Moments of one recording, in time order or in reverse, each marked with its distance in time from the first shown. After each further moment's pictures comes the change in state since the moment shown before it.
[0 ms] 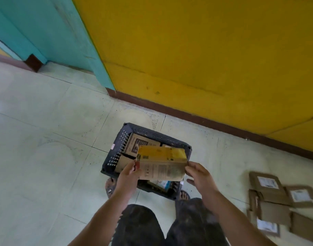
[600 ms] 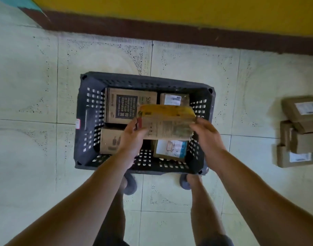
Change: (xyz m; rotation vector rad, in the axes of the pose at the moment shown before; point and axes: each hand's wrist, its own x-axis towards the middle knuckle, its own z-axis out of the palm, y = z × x) left_hand 0.283 -0.119 0.036 0.240 -0.196 -0.140; right_hand 0.247 0.123 0.089 0.081 0.202 0.218
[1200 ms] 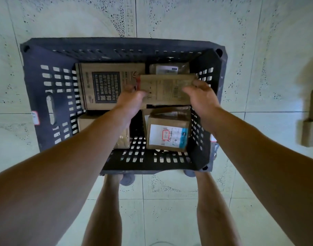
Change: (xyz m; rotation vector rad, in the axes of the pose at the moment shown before) left_hand 0.132 -0.013 0.051 0.178 -0.039 -0.048; right_hand 0.138 0.027 0.013 -0.029 -0.050 0.007
